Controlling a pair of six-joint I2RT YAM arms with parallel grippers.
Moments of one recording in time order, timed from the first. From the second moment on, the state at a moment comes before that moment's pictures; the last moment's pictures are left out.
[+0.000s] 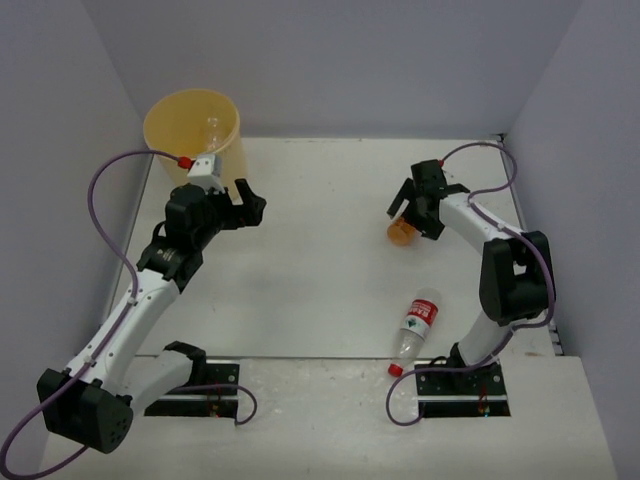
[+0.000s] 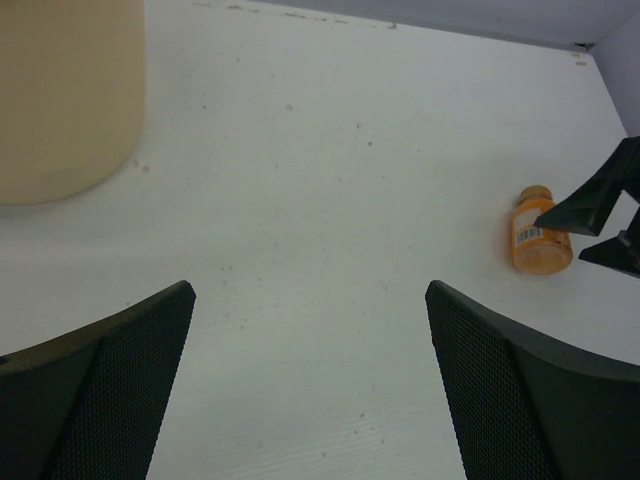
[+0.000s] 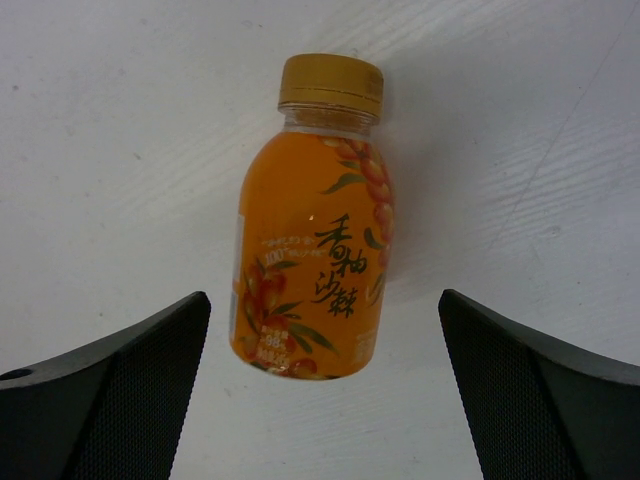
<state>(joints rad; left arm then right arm) -0.31 1.01 0.88 -0.21 0.00 -0.37 0.22 1.71 1.21 -0.55 0.16 0.75</state>
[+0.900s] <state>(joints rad) -0.31 1.15 0.86 -0.05 0.26 -0.45 0.29 1.43 0.98 -0.29 -0.25 0.31</state>
